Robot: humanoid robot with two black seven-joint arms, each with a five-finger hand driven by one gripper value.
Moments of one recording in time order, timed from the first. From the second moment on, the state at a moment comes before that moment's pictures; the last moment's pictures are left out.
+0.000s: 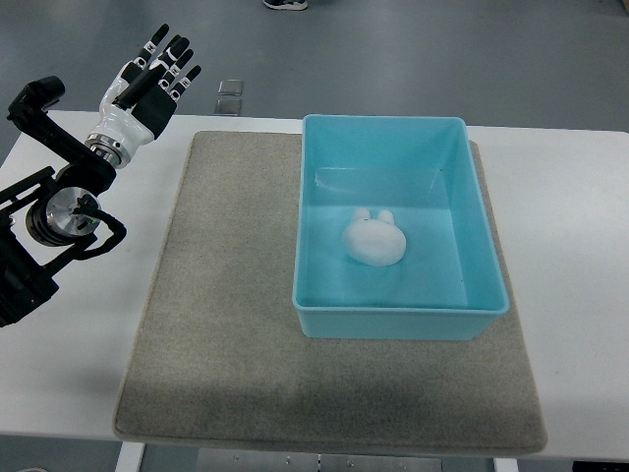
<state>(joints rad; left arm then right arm) -0.76 0.45 -0.65 -0.97 -0.21 -0.14 -0.38 0.02 0.00 0.07 0.12 -0.12 0.05 0.11</state>
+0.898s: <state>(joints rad) -0.69 0.45 -0.69 -0.97 -0.21 -0.13 -0.41 0.02 0.00 0.07 0.12 -0.12 0.05 0.11</state>
